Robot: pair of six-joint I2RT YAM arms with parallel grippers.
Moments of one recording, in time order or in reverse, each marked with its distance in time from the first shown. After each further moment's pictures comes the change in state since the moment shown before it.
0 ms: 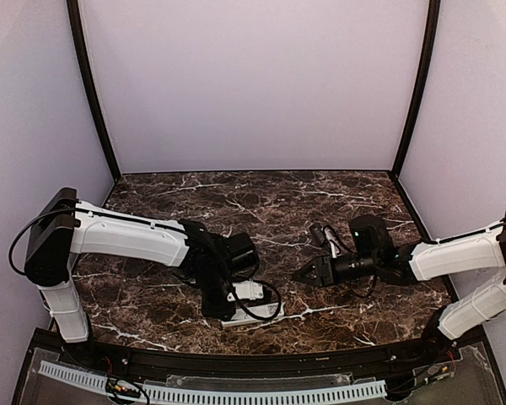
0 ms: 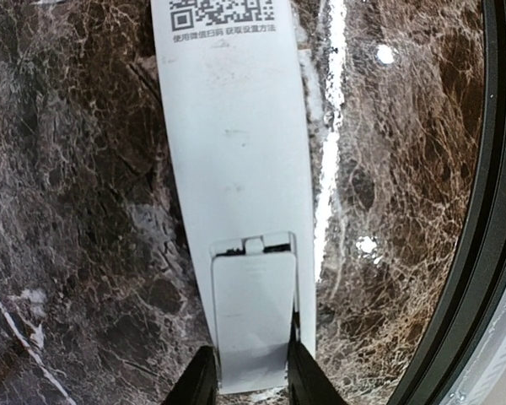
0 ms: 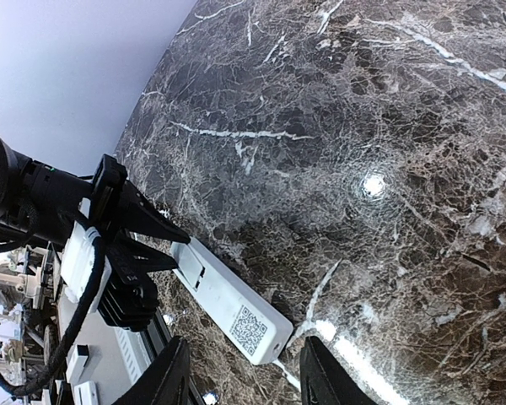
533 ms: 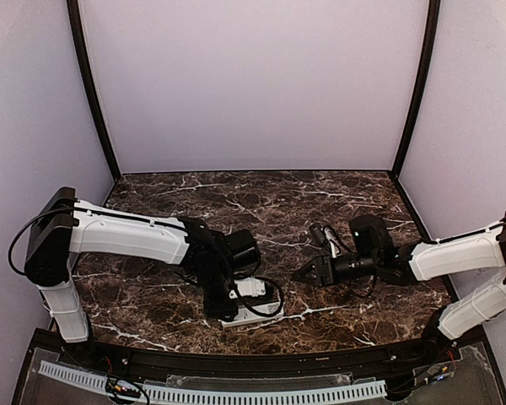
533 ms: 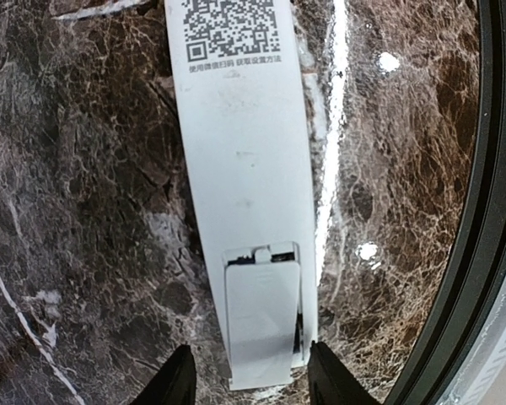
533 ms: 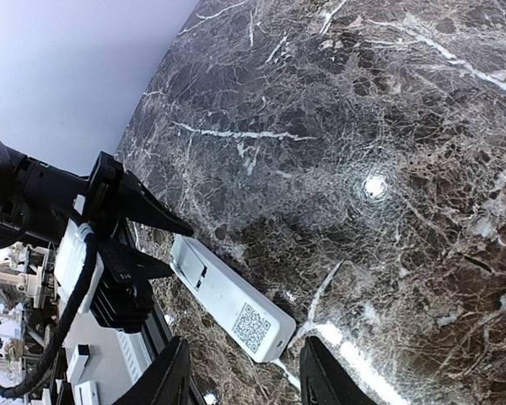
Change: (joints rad) left arm 0.000 0.000 0.024 -0.009 0.000 -0.006; right arm 0.000 0.001 0.000 0.004 -0.004 0.000
